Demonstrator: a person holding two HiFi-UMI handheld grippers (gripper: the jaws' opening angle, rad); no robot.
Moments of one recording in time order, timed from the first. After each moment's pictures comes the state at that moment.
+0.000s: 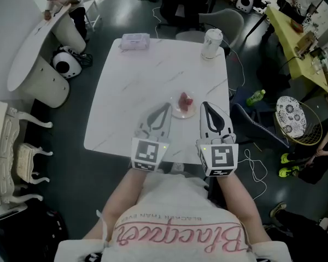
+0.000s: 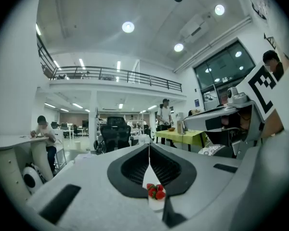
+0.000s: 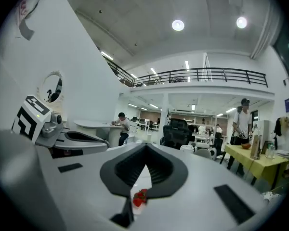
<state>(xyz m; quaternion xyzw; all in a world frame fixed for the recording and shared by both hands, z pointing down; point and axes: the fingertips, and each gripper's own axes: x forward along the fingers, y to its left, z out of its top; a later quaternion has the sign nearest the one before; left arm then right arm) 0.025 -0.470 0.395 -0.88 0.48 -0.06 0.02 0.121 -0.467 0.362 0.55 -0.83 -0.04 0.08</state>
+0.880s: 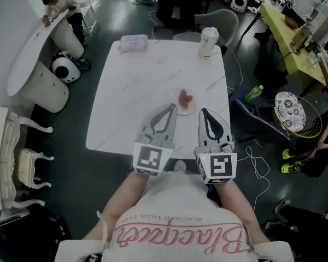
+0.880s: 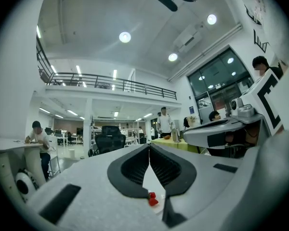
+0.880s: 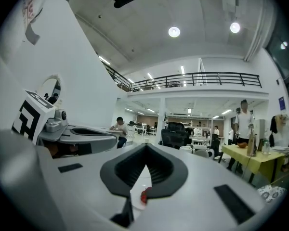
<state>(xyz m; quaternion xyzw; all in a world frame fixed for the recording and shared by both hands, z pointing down) 0.036 -0.431 0.364 -0.89 0.45 -0.02 0.06 0.114 -0.417 0.357 0.57 -0.82 -0.04 0.05</state>
